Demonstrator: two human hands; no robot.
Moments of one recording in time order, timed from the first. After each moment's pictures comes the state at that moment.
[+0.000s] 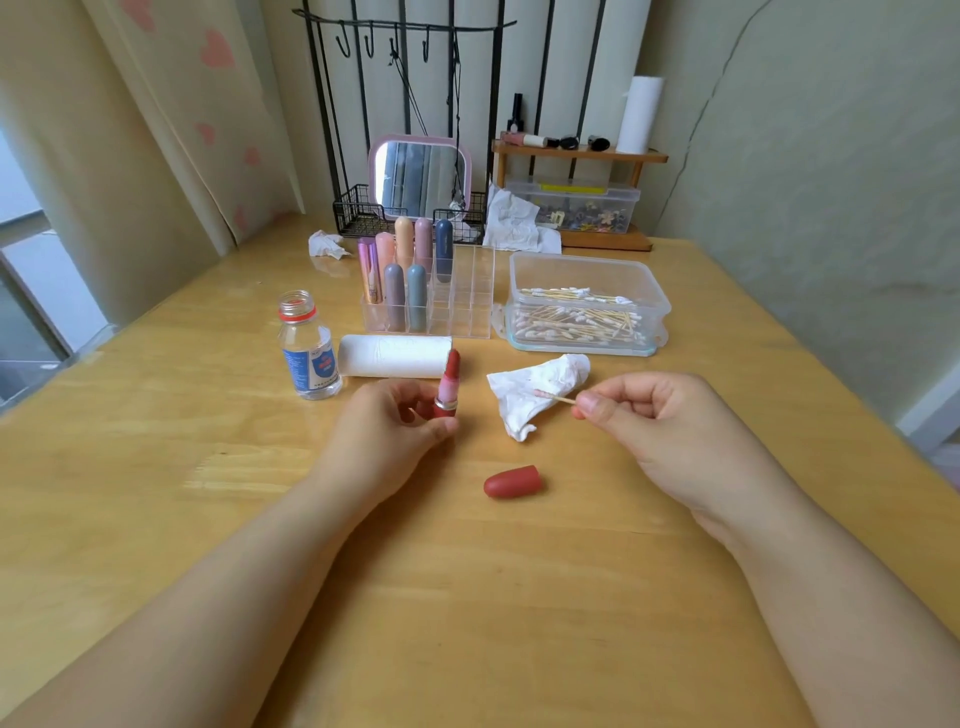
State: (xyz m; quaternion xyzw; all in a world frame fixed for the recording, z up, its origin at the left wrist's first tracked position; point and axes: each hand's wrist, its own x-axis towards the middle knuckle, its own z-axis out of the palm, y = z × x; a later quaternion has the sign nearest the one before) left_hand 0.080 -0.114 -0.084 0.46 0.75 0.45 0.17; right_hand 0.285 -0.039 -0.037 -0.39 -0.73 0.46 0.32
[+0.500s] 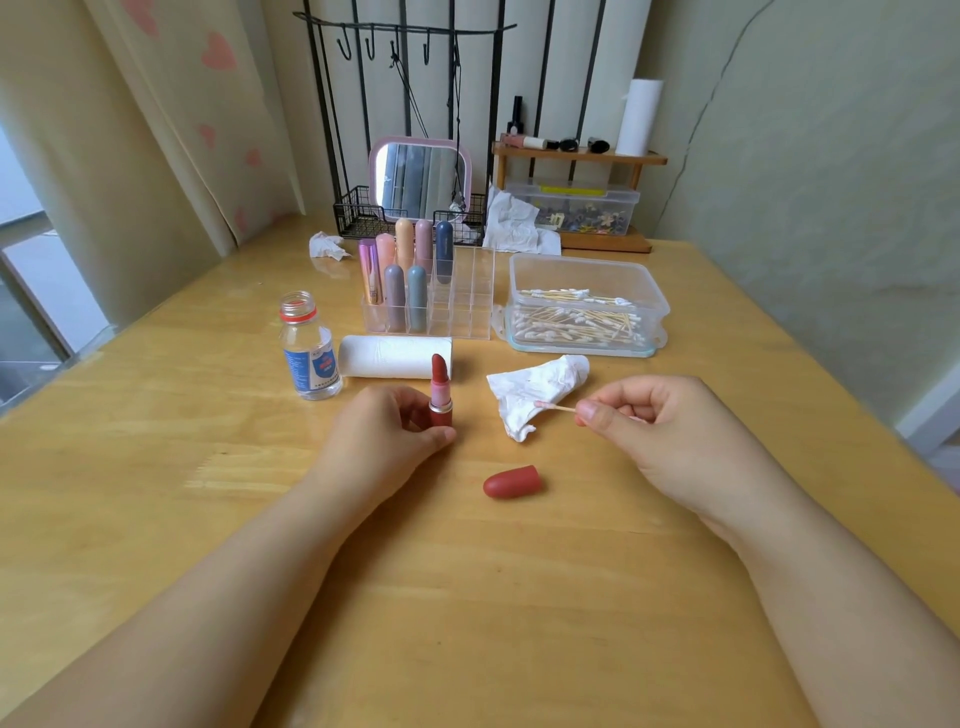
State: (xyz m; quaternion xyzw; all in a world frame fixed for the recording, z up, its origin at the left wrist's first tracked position) left_hand 0.080 -0.116 -0.081 0.46 0.78 0.39 0.15; right_hand 0.291 -0.038 -0.037 -0.40 -0.76 0.42 0.28
